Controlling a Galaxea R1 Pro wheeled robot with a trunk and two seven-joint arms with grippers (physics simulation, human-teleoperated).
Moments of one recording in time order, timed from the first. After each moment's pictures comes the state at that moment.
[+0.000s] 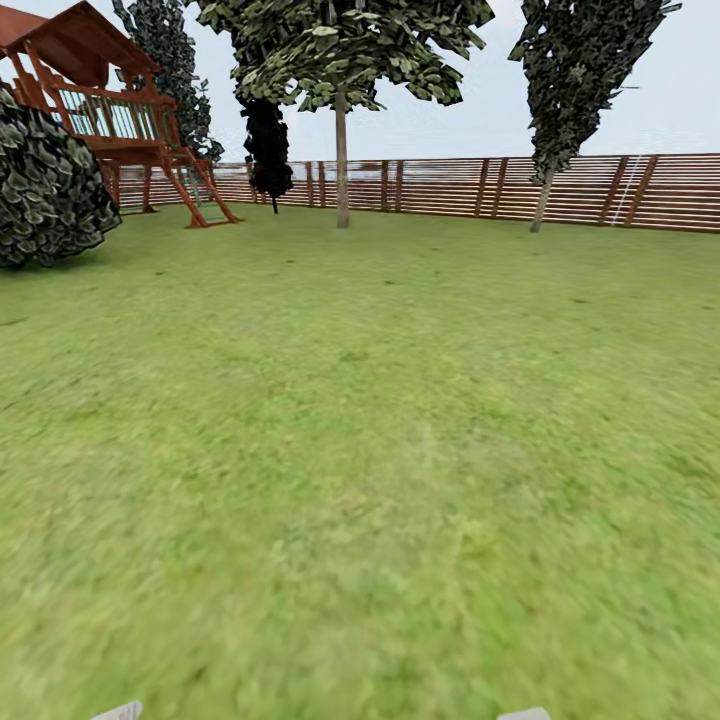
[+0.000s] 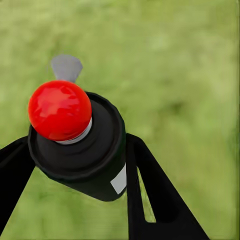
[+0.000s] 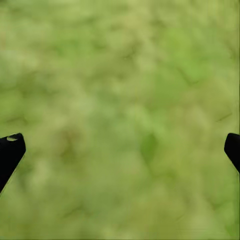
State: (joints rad) left arm -0.30 0.18 0.71 -0.18 -0.31 -0.42 -0.12; right arm -0.34 0.02 -0.40 -0.03 0.59 -0.55 -0.14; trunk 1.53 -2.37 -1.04
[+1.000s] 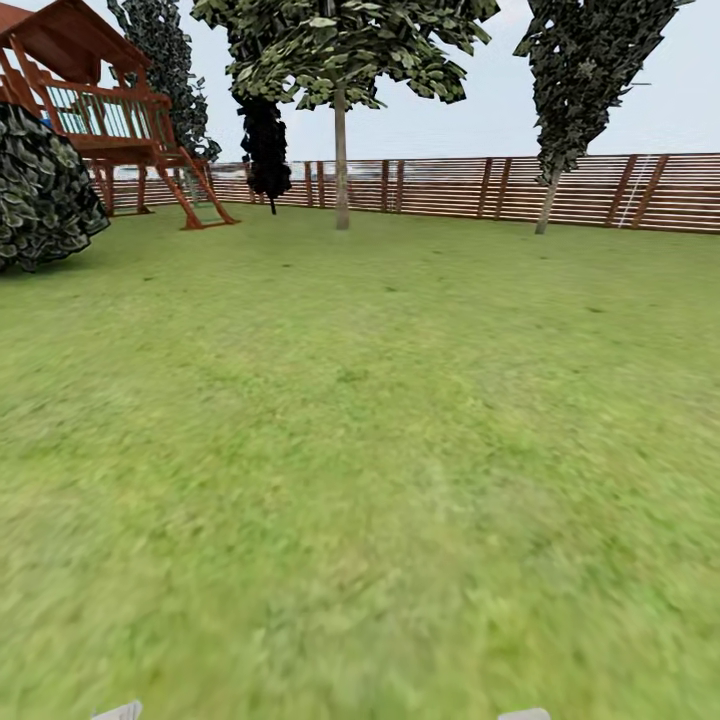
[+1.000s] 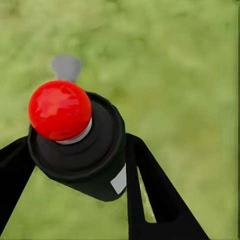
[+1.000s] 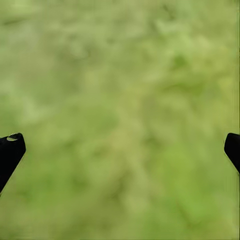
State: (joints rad) left arm -0.30 0.18 0.71 -0.18 -0.31 -0.42 -0.12; right arm -0.34 0.02 -0.40 -0.03 0.59 -0.55 -0.14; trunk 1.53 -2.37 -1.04
